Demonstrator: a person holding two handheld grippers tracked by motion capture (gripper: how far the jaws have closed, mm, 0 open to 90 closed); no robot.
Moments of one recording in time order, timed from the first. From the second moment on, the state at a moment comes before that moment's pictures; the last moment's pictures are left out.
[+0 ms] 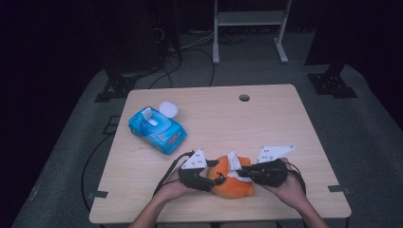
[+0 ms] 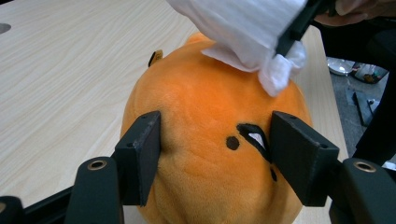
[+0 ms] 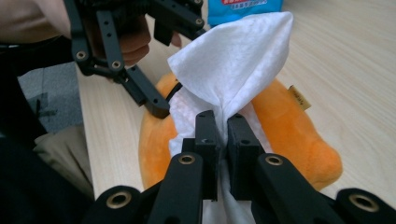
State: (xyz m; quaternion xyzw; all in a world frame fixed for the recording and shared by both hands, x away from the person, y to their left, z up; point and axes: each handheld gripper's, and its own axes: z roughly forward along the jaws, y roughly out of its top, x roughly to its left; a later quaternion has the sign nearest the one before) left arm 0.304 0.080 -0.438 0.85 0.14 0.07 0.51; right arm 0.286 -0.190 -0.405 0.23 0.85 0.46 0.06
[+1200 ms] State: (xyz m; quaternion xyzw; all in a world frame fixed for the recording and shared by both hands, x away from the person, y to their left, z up) left arm 0.301 0.077 -0.436 0.85 0.12 0.07 0.50; right arm 0.291 -0.198 -0.407 0.26 0.85 0.46 0.09
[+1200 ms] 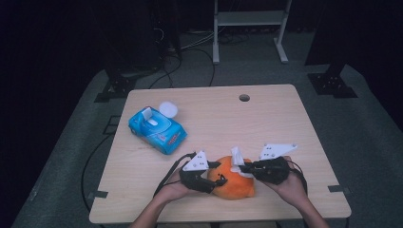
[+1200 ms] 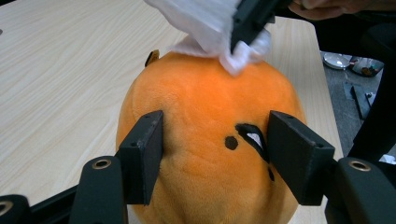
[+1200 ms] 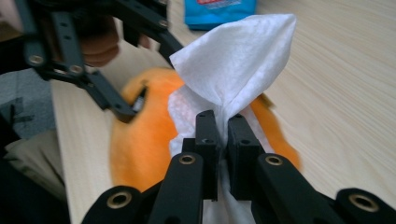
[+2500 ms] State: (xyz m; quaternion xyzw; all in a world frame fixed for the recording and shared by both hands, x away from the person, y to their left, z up) left arm 0.311 0.090 -0.446 0.85 0.15 0.05 0.51; right arm 0.300 -0.217 -0.414 0.29 0.83 0.47 0.06
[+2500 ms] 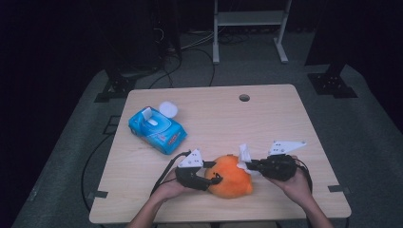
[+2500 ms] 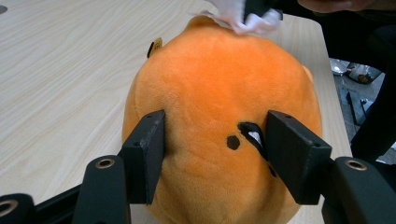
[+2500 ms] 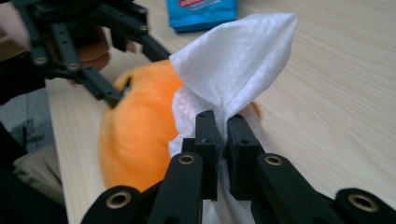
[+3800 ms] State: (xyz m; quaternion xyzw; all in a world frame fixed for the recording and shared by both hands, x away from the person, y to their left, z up) left arm 0.289 0.072 -0.435 0.86 0.10 0.09 0.49; right arm 0.298 -0.189 -0.405 0.26 0.84 0.47 0.08
